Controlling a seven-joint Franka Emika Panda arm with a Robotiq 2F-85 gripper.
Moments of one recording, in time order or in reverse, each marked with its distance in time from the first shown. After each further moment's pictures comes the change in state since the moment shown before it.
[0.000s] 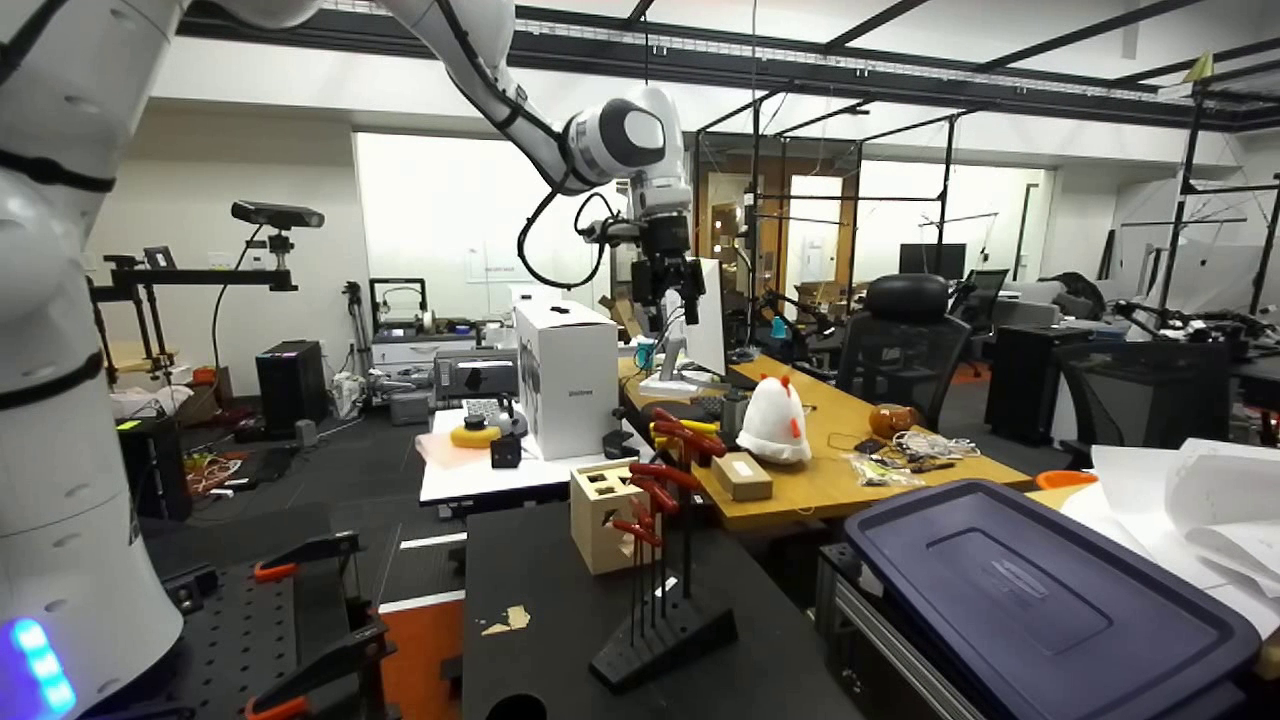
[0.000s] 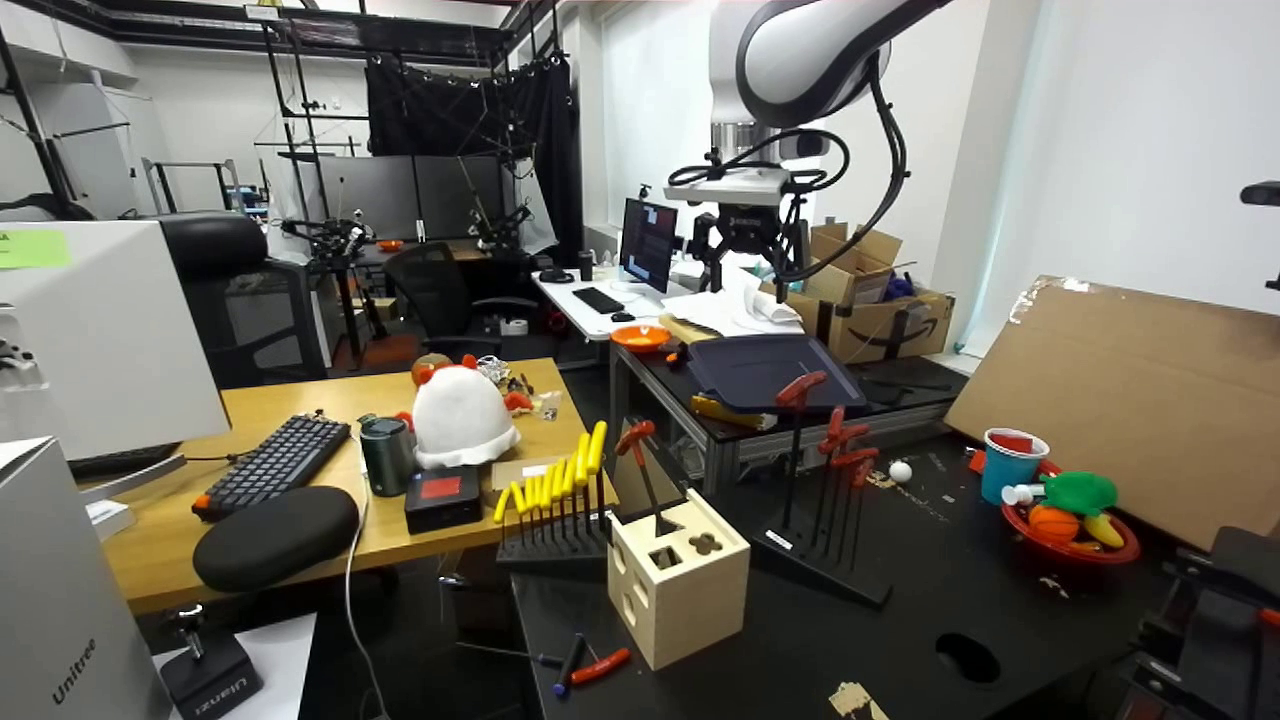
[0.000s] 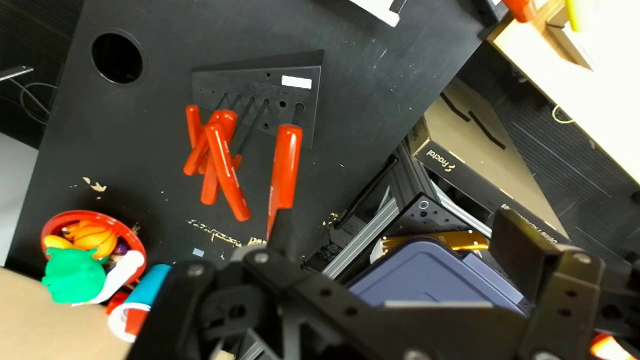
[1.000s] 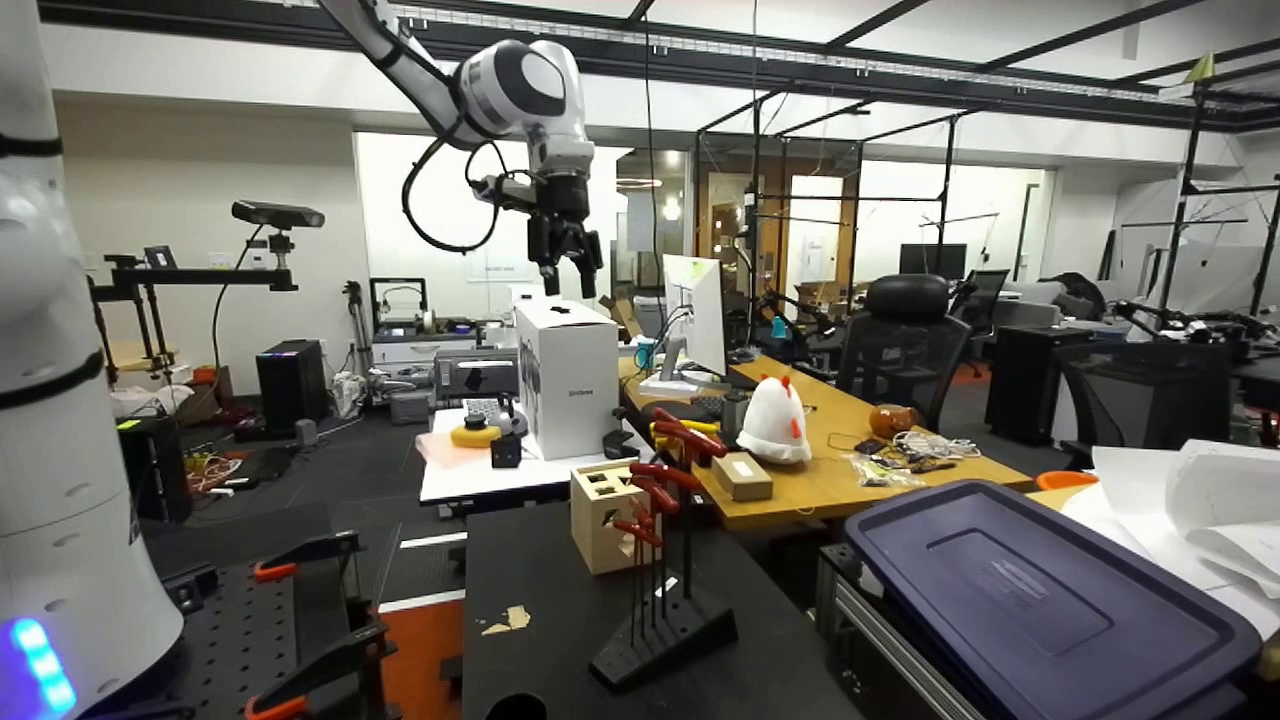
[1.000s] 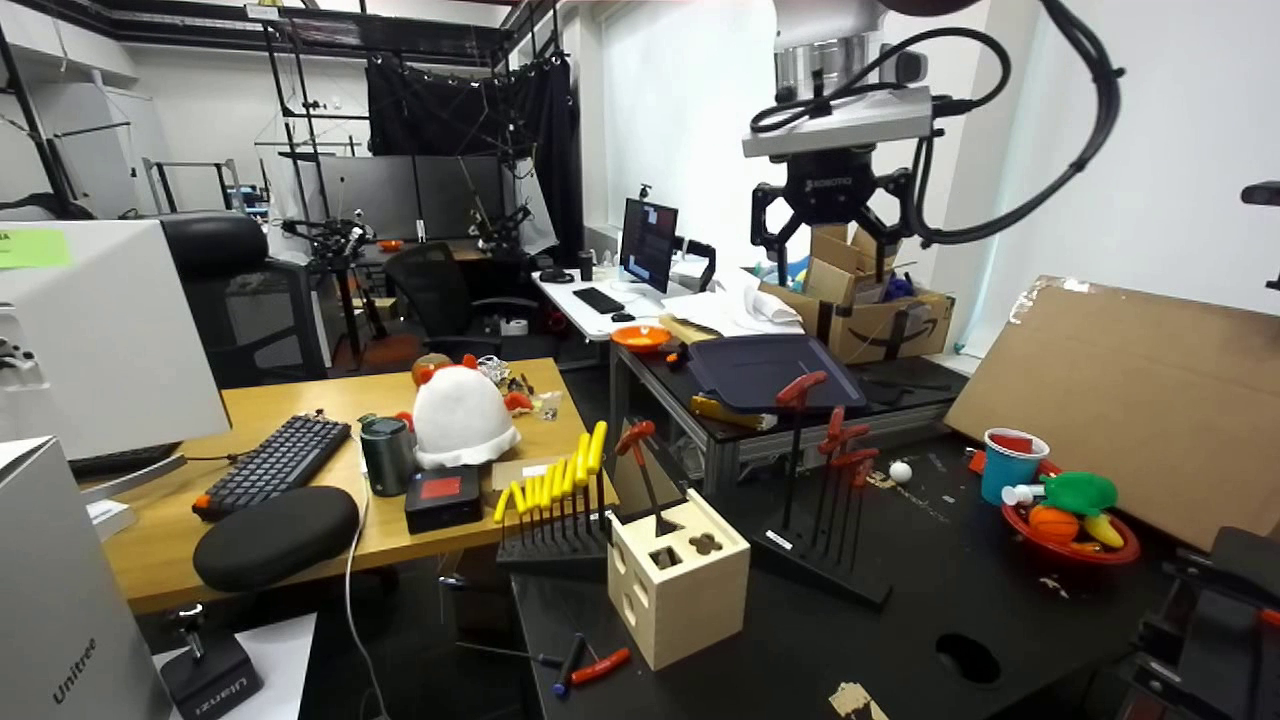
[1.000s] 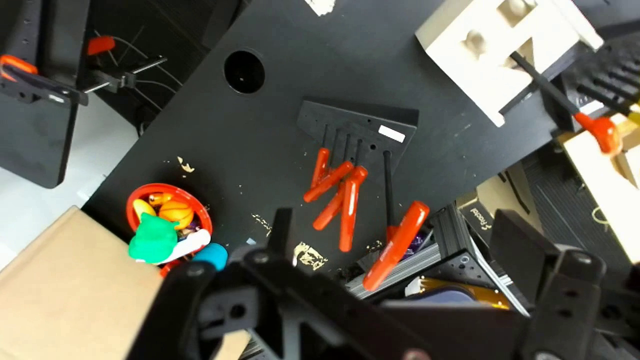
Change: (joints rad) arm 0.003 -0.388 0.166 -0.384 -0.067 -0.119 -0.061
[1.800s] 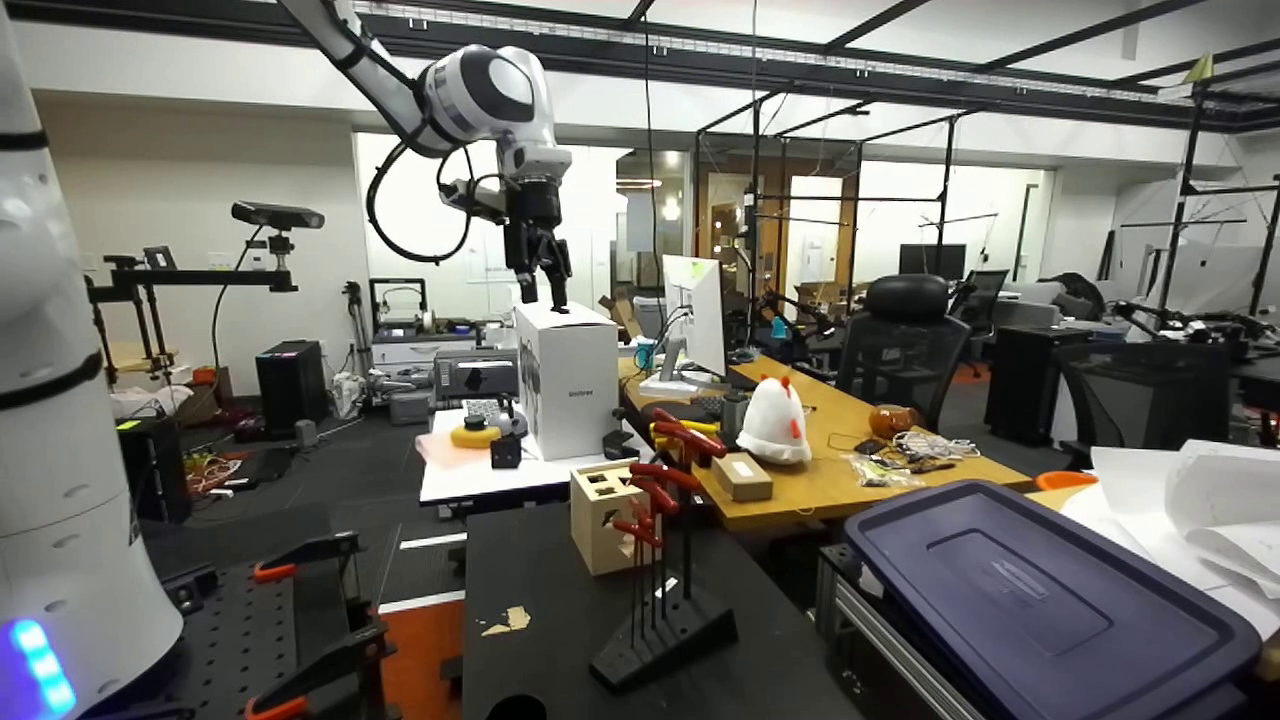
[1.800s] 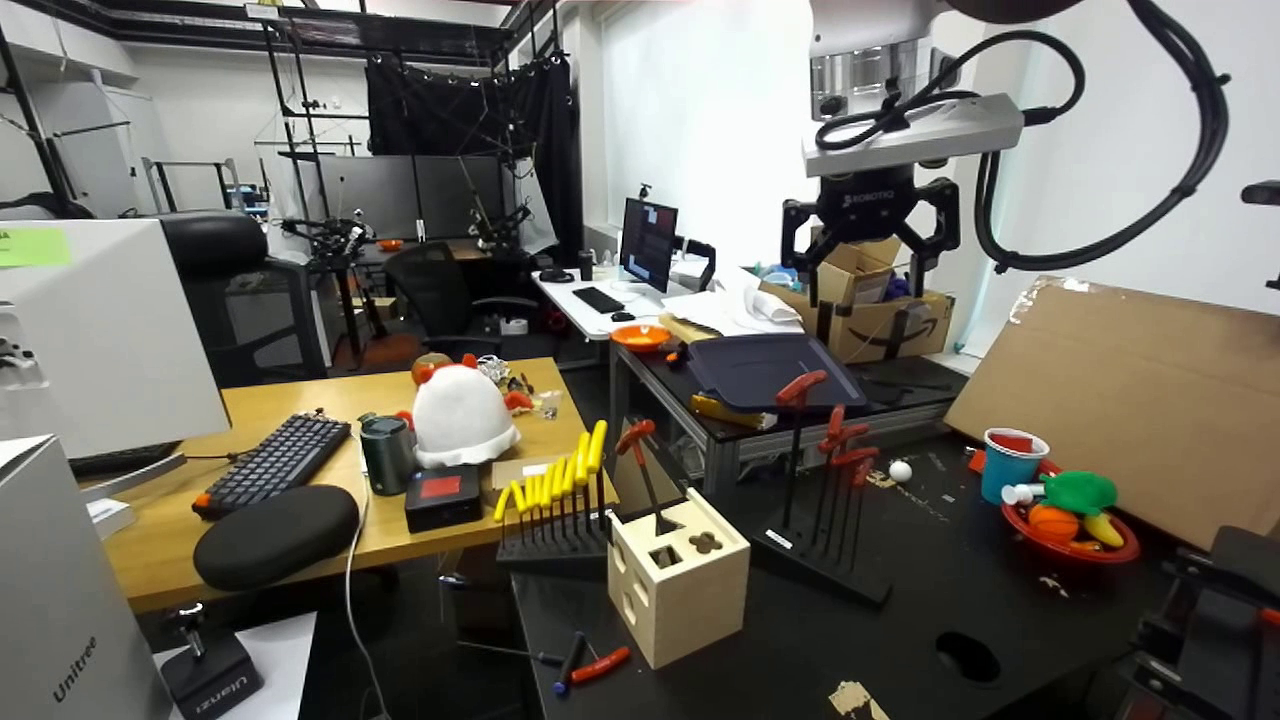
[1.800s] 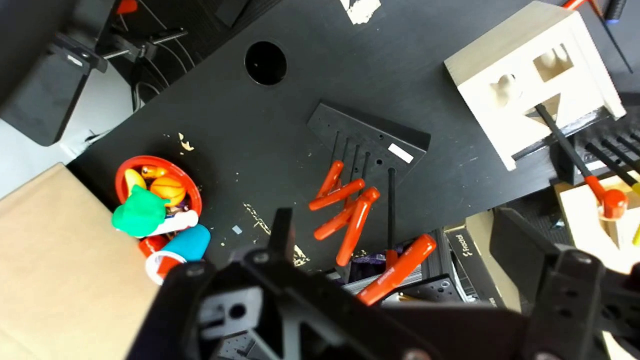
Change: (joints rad) arm -0.022 -0.091 0.059 -0.136 -0.025 0.041 -0.127
